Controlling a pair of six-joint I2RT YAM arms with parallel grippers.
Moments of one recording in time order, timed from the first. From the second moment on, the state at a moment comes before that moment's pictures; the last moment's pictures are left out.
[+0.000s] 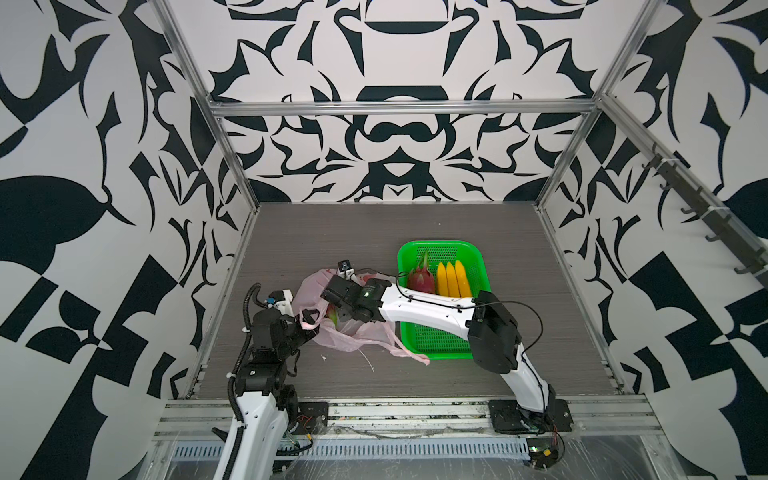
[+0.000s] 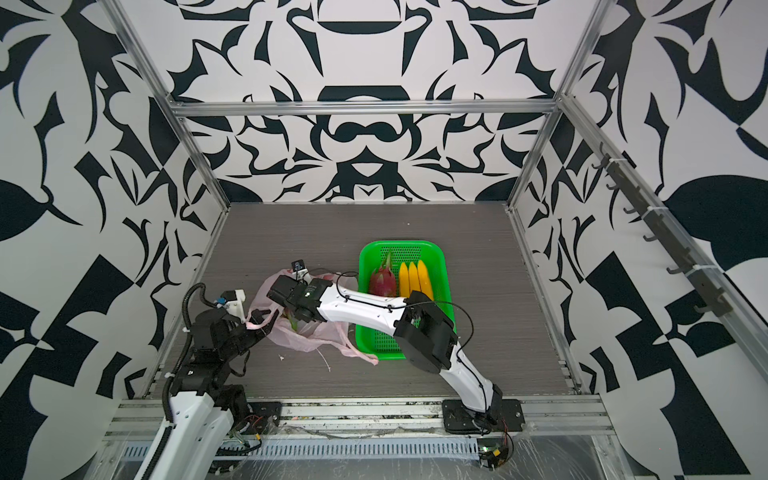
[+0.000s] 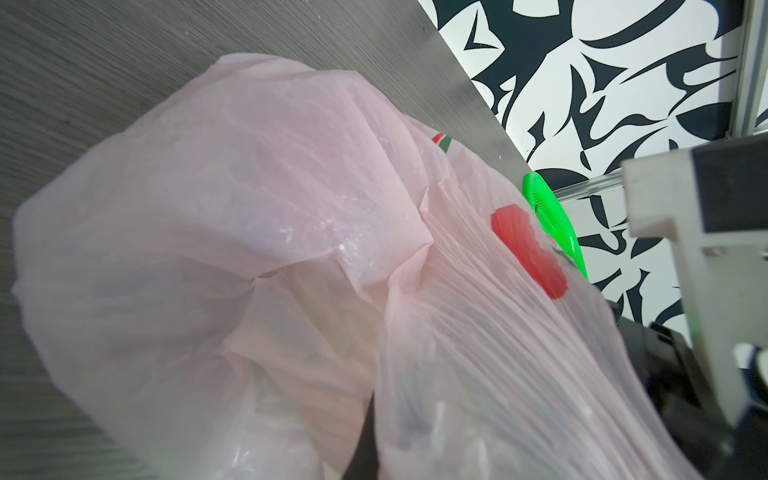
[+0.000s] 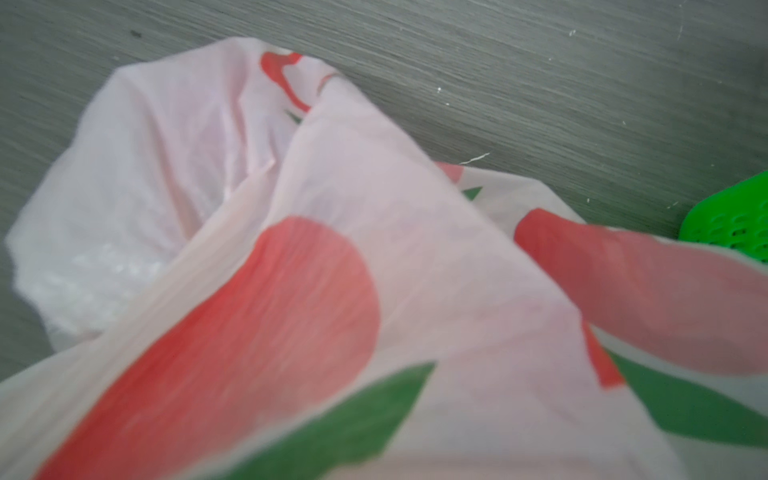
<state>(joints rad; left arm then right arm) -0.02 0.45 0.24 -0.33 0.44 -0.71 1.14 2.19 1.87 -0.76 0.39 0.70</state>
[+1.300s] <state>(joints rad) -0.02 0.45 0.24 -0.36 0.48 -0.70 1.07 2.23 1.75 -0.46 0.44 0.98</state>
